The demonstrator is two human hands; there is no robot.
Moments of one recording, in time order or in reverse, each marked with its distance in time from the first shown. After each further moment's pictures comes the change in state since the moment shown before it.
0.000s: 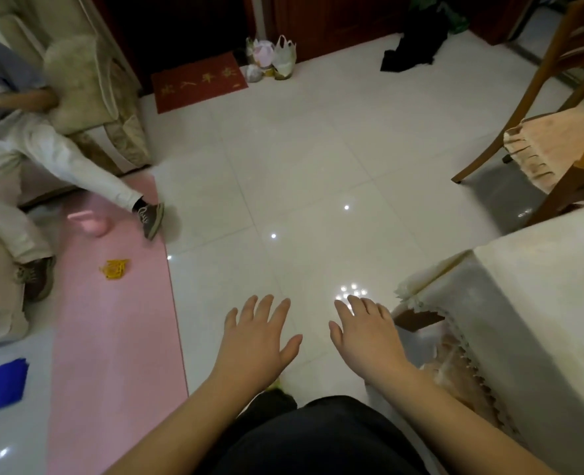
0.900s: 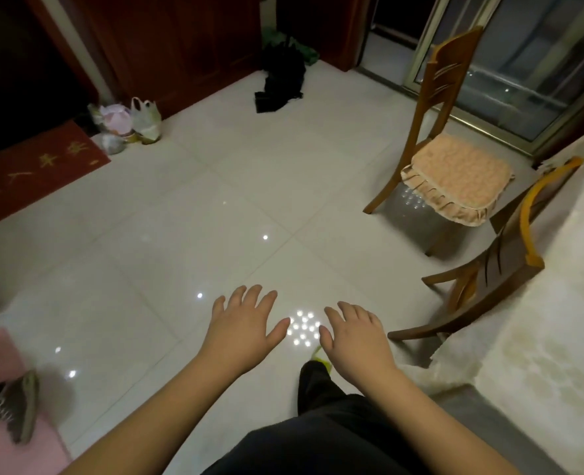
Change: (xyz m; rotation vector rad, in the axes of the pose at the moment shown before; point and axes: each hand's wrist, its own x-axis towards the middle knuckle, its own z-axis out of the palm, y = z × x) left_hand 0.455 -0.007 -0.184 0.072 0.010 0.430; right_hand 0.344 0.090 -0.131 0.149 -0.019 0.453
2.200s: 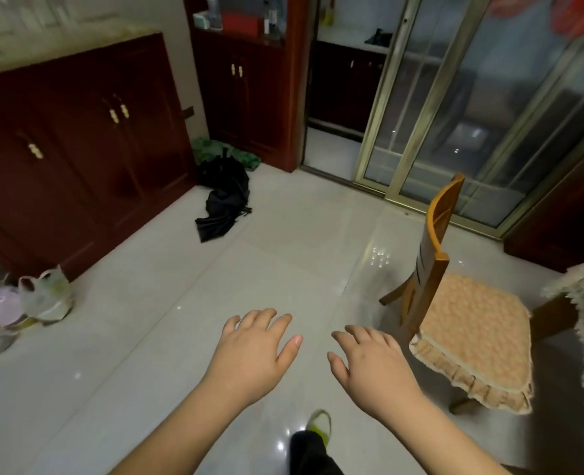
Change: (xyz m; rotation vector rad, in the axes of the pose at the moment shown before) left_hand 0.674 -0.056 -0.312 -0.016 0.169 0.344; right_hand 0.614 0.088 -0.325 0.046 0.071 0.140
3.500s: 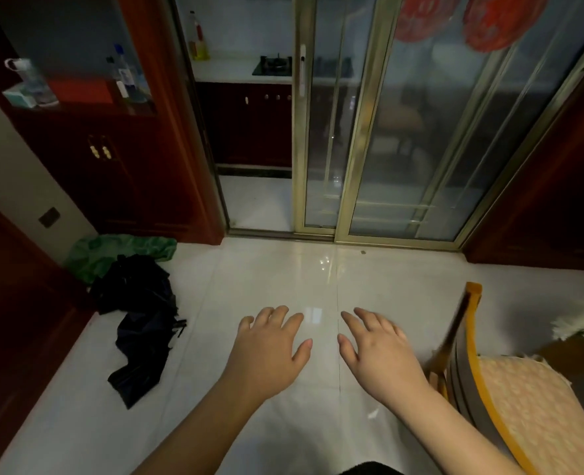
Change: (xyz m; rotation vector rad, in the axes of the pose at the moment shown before) left_hand 0.627 -0.042 -0.112 0.143 -0.164 0.373; right_hand 0.506 0.170 -0.191 0.187 0.165 0.438
